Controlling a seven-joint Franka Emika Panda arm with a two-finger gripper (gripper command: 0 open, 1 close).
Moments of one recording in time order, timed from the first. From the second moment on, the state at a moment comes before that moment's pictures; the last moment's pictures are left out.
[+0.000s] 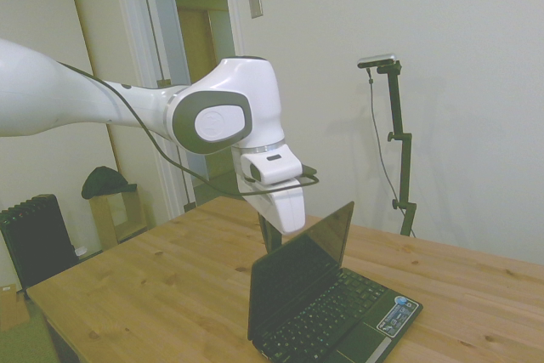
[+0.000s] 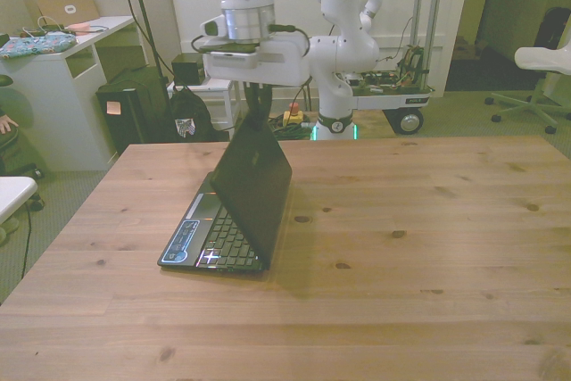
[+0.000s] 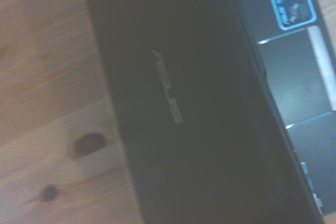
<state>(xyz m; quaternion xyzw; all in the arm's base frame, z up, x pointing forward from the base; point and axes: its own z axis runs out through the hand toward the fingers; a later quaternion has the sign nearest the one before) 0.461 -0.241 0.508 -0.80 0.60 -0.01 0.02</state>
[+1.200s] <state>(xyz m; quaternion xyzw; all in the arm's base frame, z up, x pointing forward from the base) 0.496 -0.313 0.393 -0.80 0.60 0.00 -0.02</state>
